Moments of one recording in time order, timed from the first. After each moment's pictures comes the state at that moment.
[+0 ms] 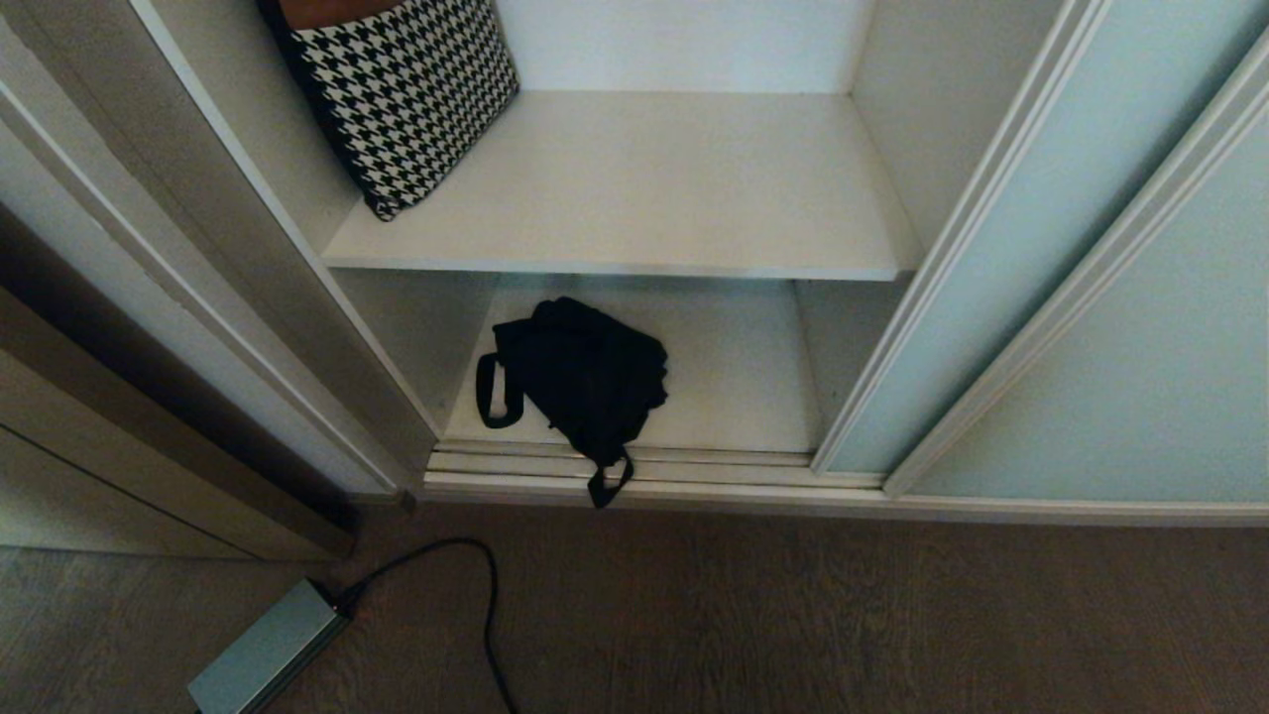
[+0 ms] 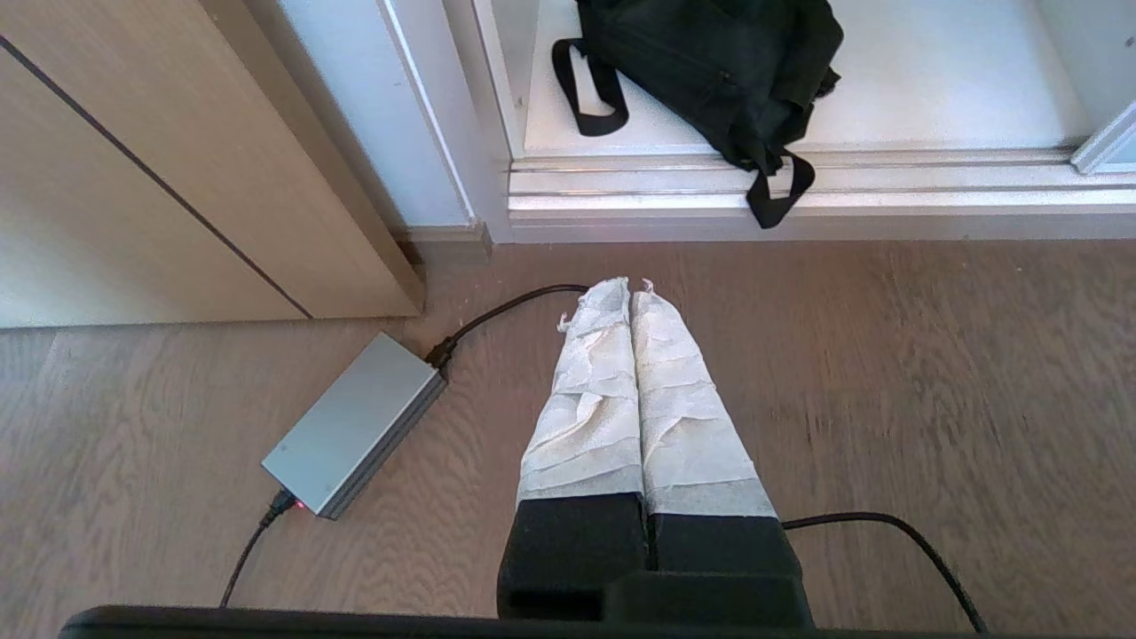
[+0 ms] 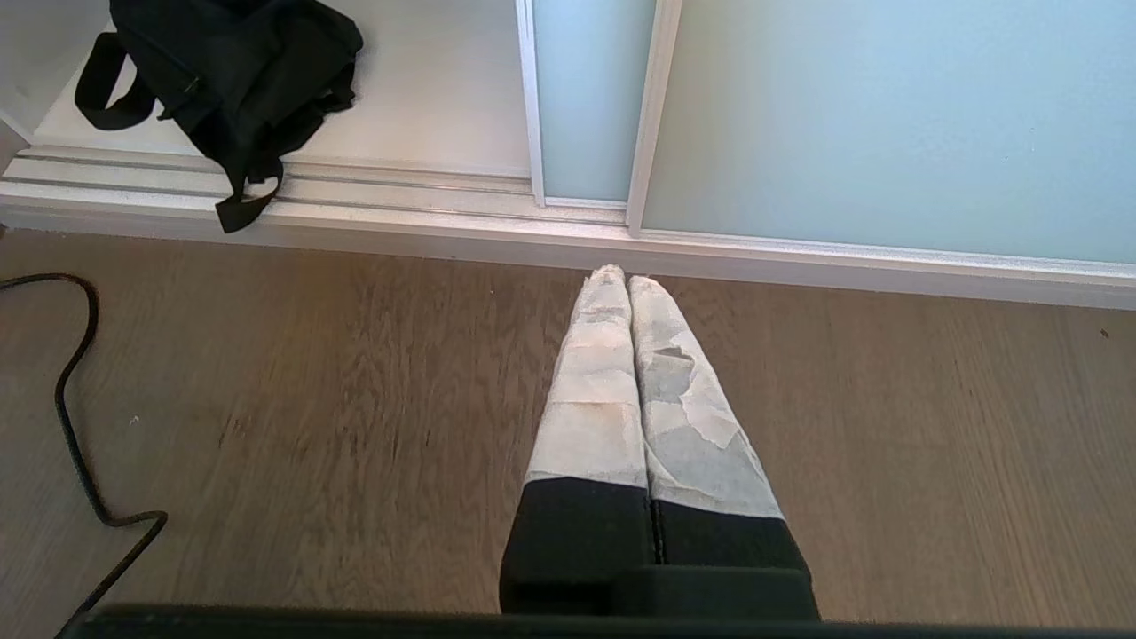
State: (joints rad) left arm 0.00 0.00 0.00 0.00 -0.02 0.08; right arm 0.01 0.00 0.00 0.00 -0.01 0.02
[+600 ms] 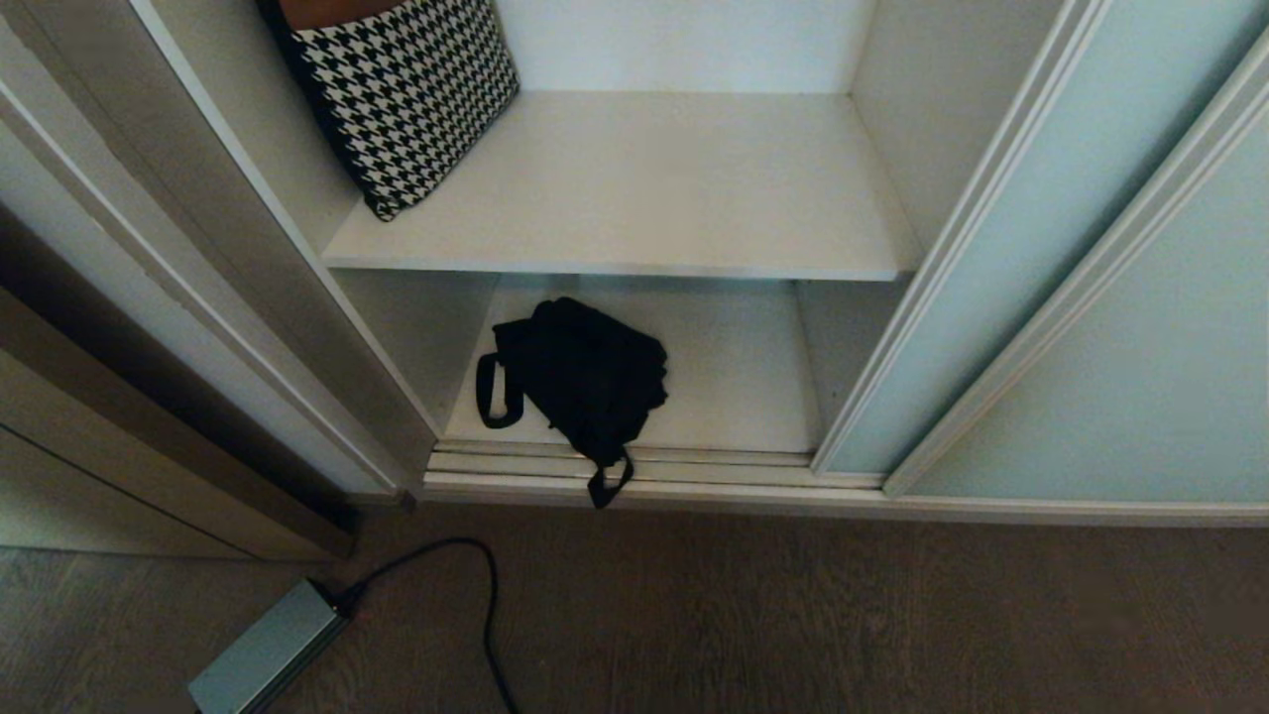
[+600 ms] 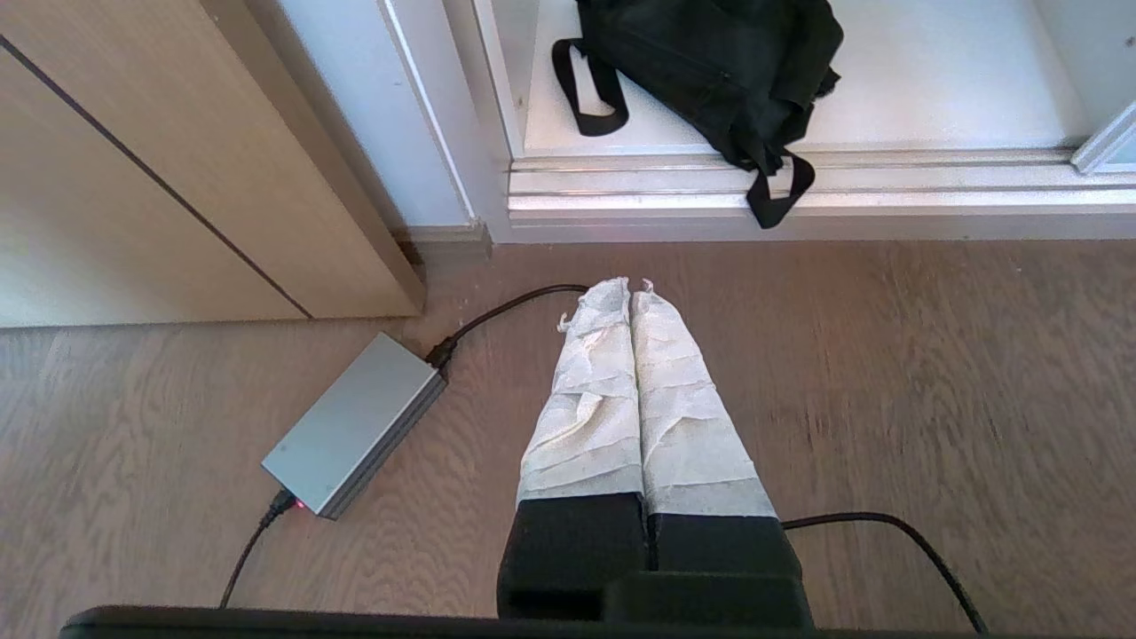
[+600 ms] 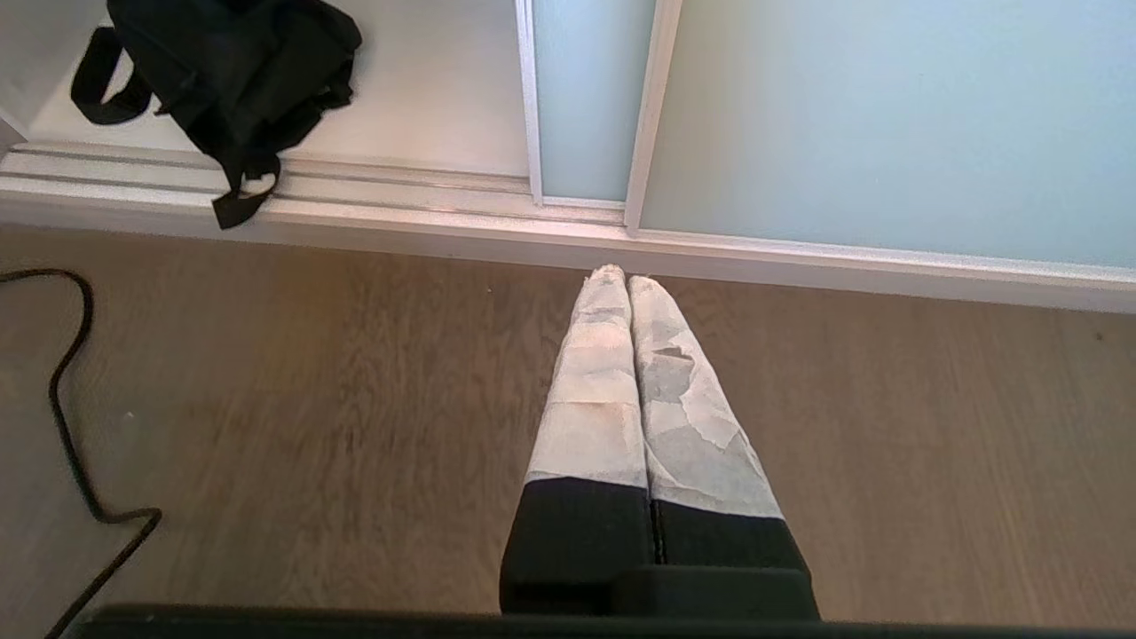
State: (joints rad) left arm 0.00 0.00 0.00 0.00 -0.02 0.08; right arm 0.01 0.00 -0.01 0.00 -0.01 0.01
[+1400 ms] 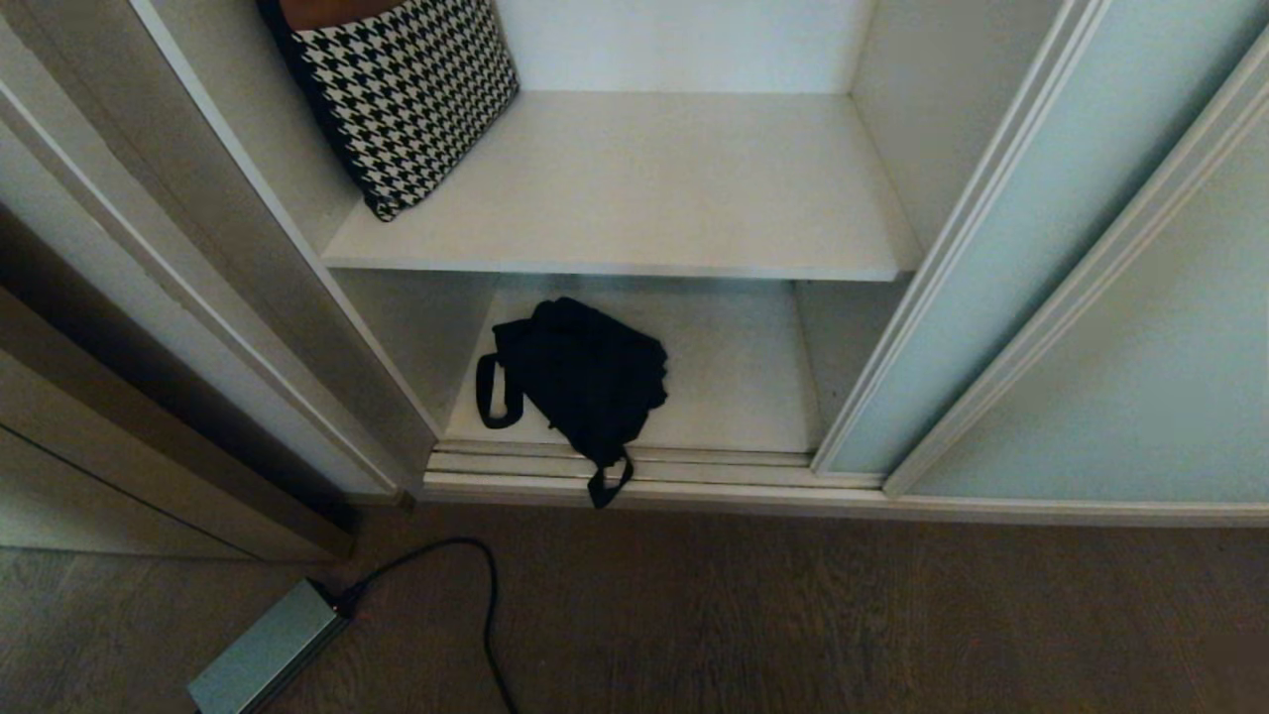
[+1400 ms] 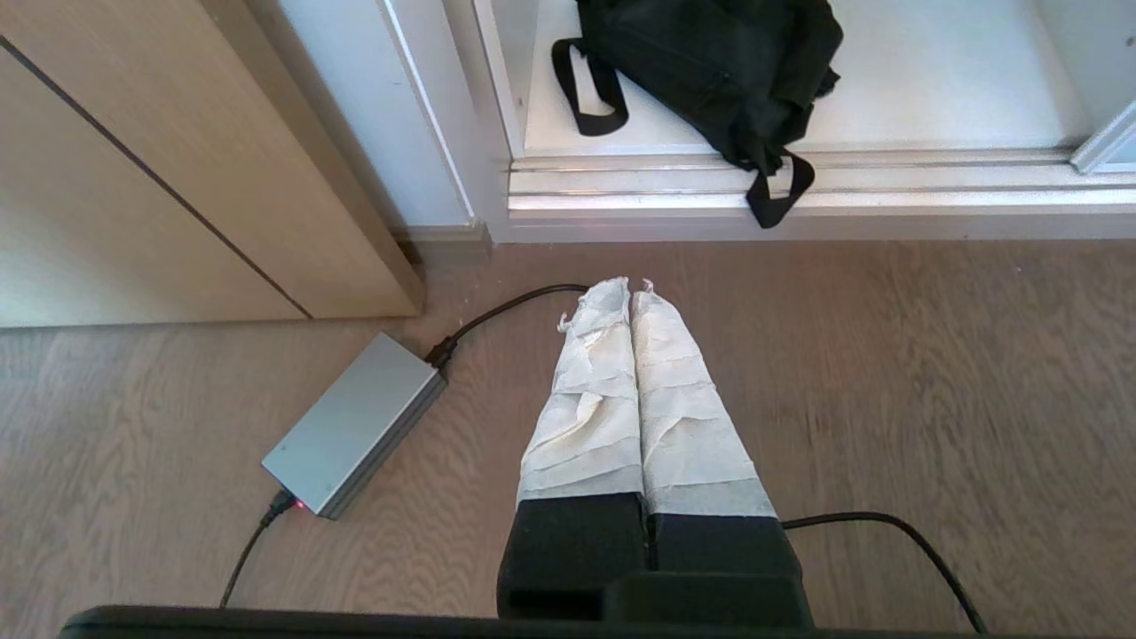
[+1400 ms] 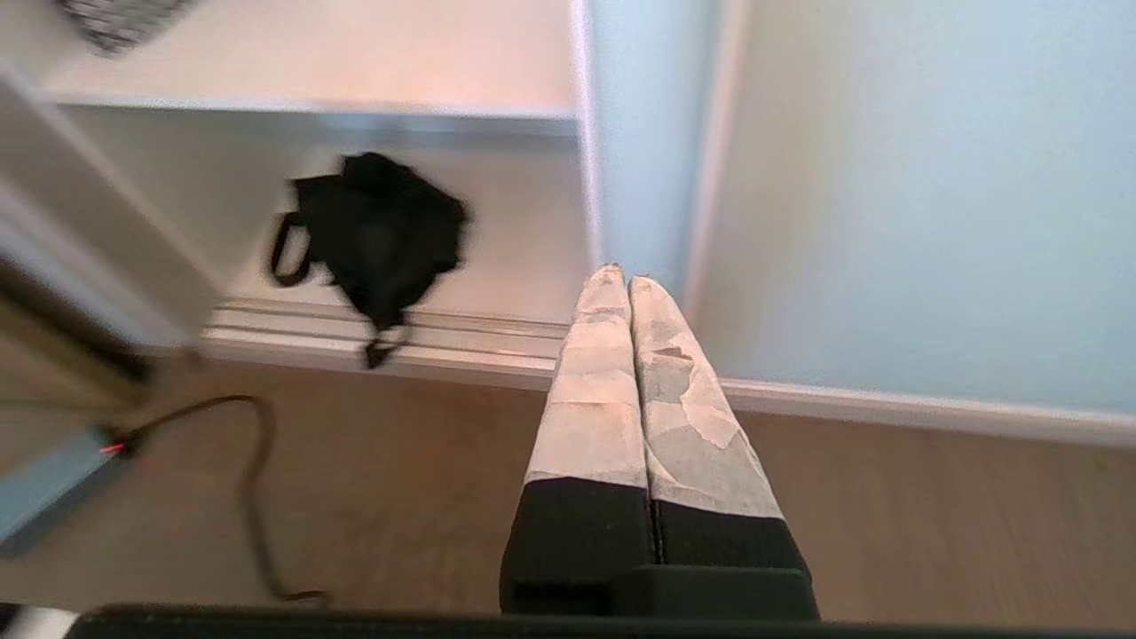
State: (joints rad) left arm 0.00 0.00 0.00 0.00 -0.02 0.08; right arm 0.07 0.33 -1.08 0.59 0.02 0.09
